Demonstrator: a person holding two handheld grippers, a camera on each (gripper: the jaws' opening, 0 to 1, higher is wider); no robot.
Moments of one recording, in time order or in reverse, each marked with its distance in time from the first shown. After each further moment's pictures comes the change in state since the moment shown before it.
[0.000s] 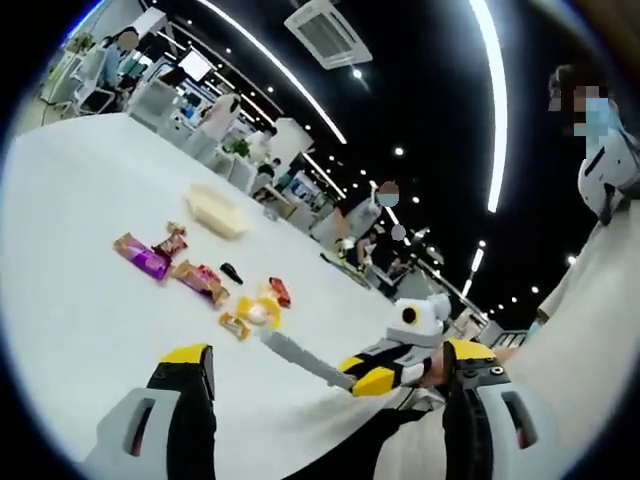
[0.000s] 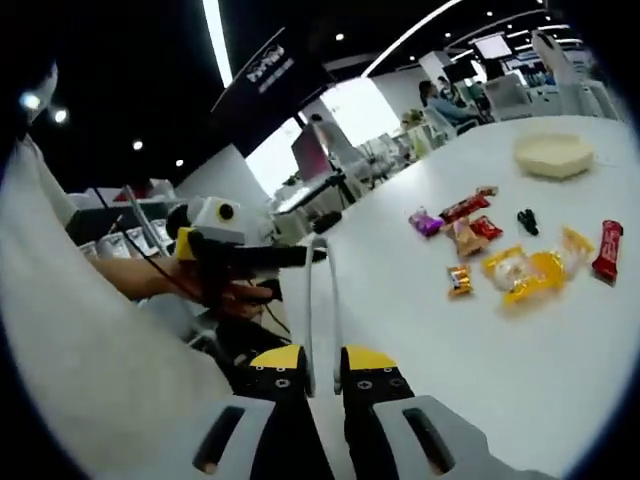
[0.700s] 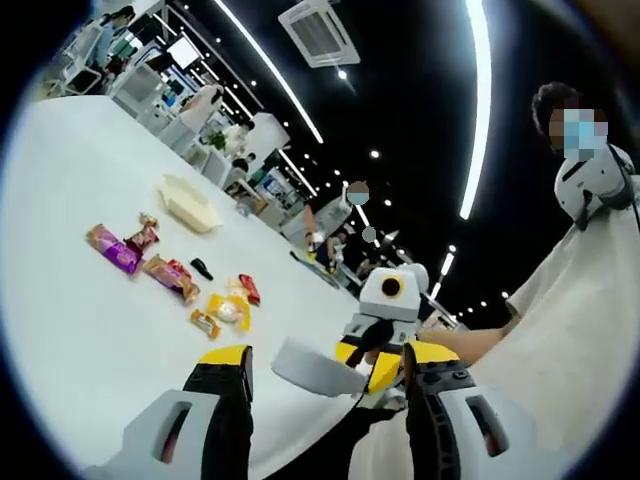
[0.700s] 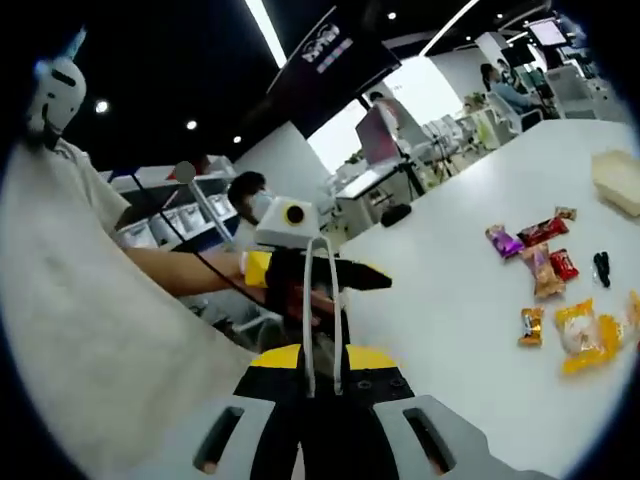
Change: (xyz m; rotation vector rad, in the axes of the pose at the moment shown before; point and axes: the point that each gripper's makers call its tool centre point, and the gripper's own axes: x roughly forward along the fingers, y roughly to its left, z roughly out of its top) left arm 0.000 -0.013 -0.007 -0.006 0.019 -0.110; right arm 0.027 0.043 0.012 -0.072 0.166 0.256
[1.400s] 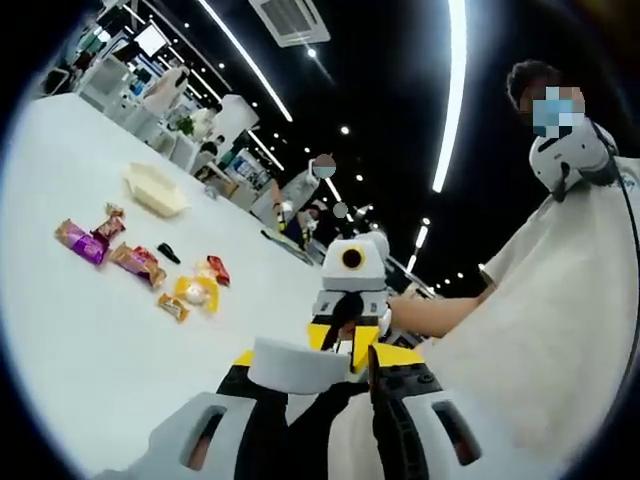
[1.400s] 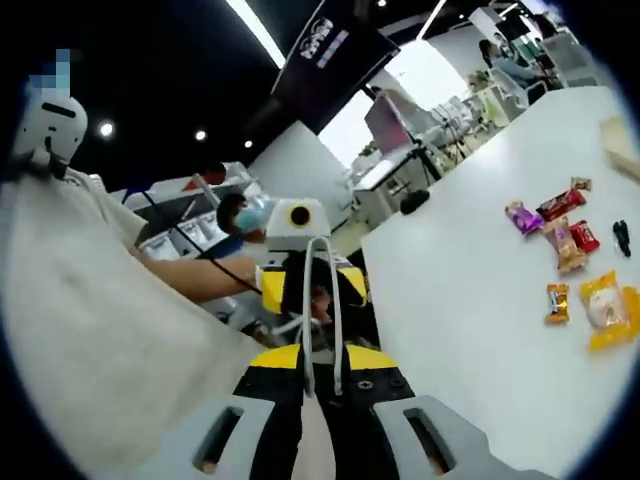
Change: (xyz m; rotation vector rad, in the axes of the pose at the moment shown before) left arm 0.001 -0.024 -0.024 0.048 0.113 -0.113; right arm -0.007 0.013 -0.008 0.097 -0.005 0.083
